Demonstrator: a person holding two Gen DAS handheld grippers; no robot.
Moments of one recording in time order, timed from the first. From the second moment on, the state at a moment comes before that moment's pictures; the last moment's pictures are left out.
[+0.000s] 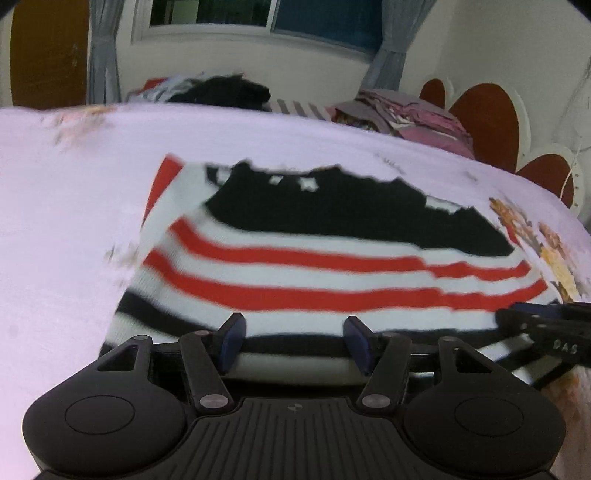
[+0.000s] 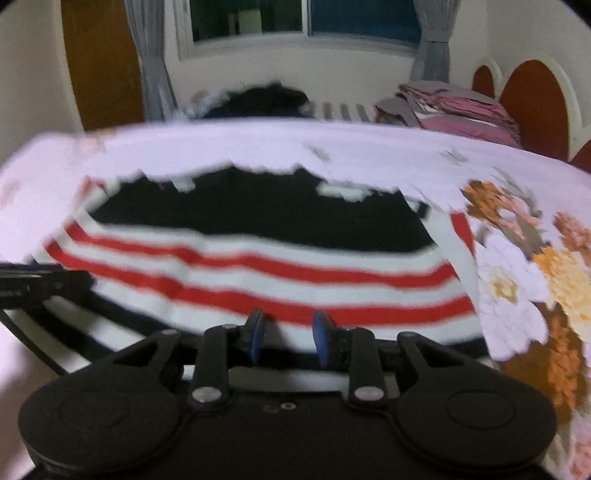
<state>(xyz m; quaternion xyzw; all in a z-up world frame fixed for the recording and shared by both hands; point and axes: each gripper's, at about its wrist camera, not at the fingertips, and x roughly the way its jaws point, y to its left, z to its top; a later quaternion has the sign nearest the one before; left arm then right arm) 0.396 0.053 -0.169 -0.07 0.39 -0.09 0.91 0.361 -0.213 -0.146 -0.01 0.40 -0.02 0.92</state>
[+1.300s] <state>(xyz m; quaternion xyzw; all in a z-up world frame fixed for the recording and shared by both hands) 0.369 0.060 -0.150 -0.05 0.44 -0.01 0.90 0.297 -0.270 -0.118 0.03 0.39 -0.04 0.92</state>
